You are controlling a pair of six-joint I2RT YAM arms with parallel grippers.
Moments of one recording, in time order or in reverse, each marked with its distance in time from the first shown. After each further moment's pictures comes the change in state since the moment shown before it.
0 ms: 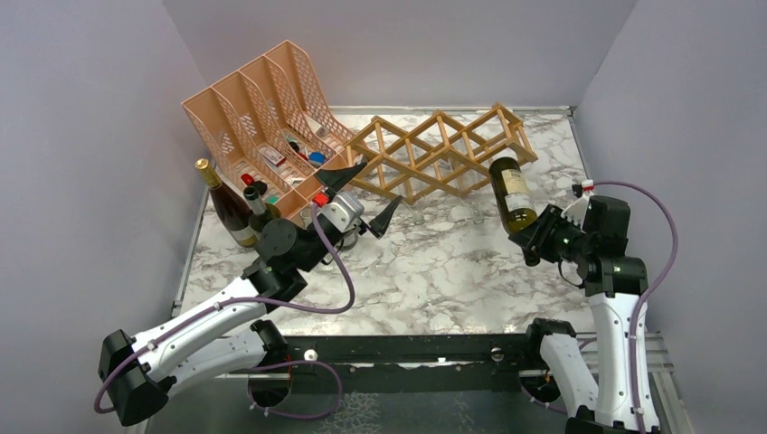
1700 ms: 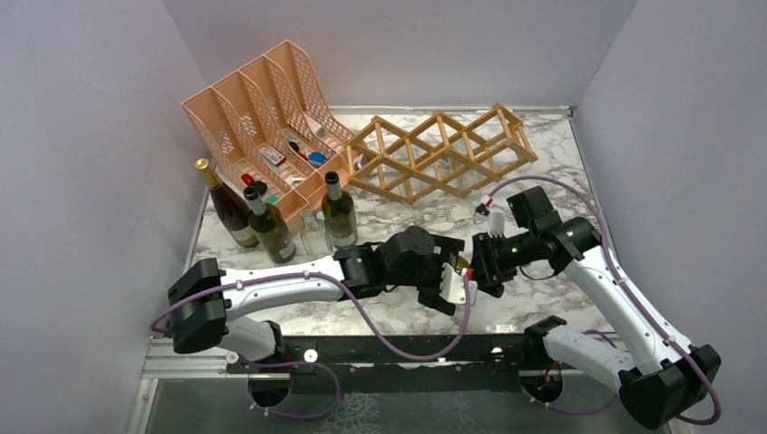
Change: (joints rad) left arm -0.339 0.508 0.300 -0.576 0.254 0.415; right arm 0.563 0.272 0.076 -0.207 -0.249 -0.172
